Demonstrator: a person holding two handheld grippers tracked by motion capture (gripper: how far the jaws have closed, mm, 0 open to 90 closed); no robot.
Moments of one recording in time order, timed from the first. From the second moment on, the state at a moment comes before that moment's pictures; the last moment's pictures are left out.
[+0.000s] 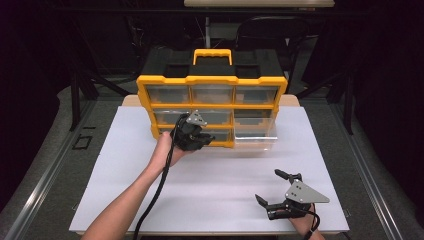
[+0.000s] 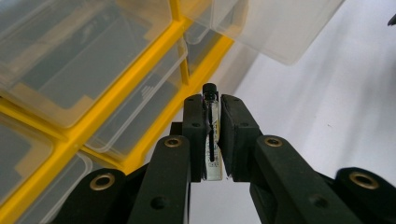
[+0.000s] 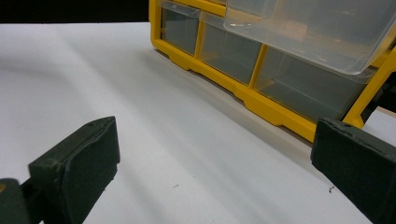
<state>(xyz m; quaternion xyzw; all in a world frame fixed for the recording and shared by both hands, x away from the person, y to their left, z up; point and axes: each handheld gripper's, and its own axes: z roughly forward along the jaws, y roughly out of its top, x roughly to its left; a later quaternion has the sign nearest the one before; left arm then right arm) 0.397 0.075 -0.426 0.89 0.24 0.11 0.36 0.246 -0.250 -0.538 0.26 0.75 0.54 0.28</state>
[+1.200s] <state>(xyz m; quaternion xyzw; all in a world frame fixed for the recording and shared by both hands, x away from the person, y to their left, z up) 0.406 0.068 -0.380 0.88 0.23 0.13 0.40 0.247 -0.250 -0.539 0.26 0.75 0.53 0.28</state>
